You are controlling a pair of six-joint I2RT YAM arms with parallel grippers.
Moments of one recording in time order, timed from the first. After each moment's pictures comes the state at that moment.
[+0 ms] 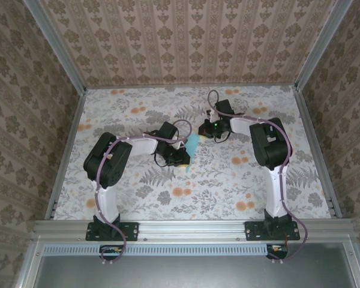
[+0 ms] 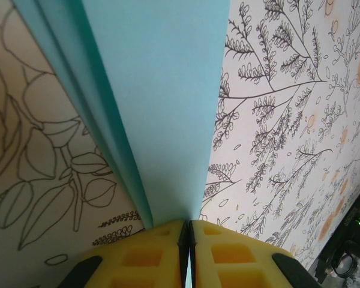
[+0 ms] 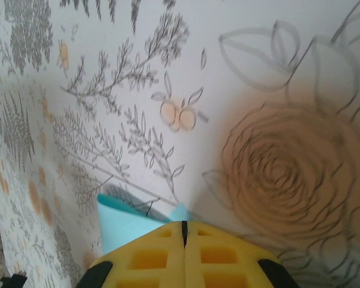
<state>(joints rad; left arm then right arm) -0.63 1.95 1.09 -0.34 0.64 -0.51 0.27 2.21 1.45 -0.25 -0.59 0.52</state>
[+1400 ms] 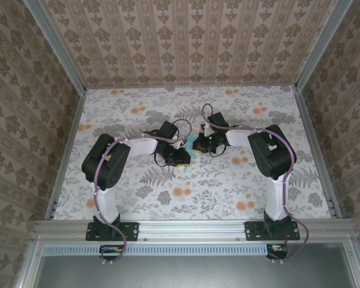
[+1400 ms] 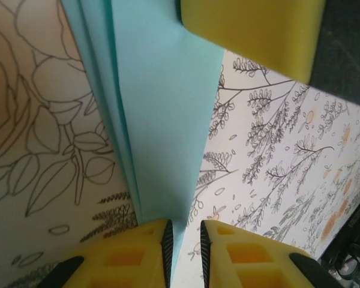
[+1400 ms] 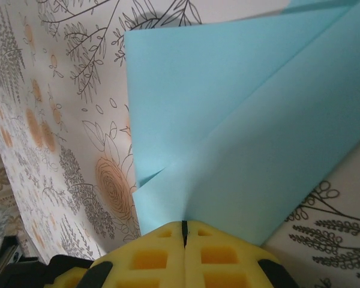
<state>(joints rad) -0.64 1.90 1.10 -0.38 0.61 -0.52 0.40 2.05 1.21 -0.20 -0.59 0.68</state>
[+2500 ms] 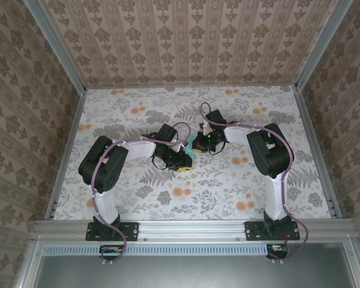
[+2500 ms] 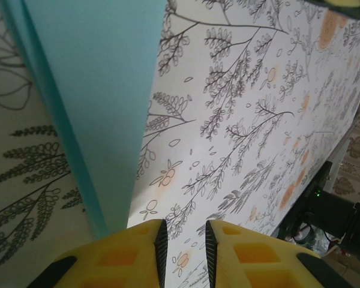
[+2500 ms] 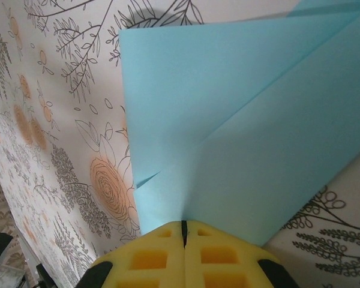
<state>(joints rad) -0.65 1.87 1.03 -0.34 0.74 -0.59 0.40 2.08 1.28 -0.31 -0.58 0.63</state>
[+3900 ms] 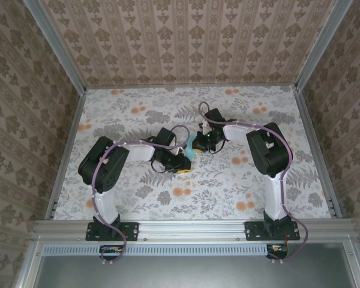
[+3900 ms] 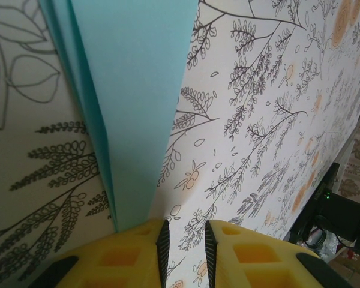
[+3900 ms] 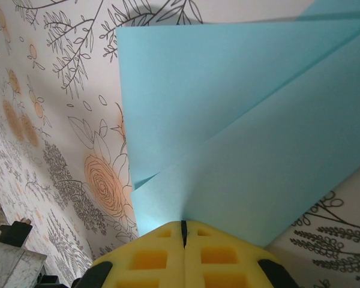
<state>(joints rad) -0.64 1.87 0.95 -0.22 0.74 -0.59 0.40 2.09 1.33 -0.39 -0.57 0.60</state>
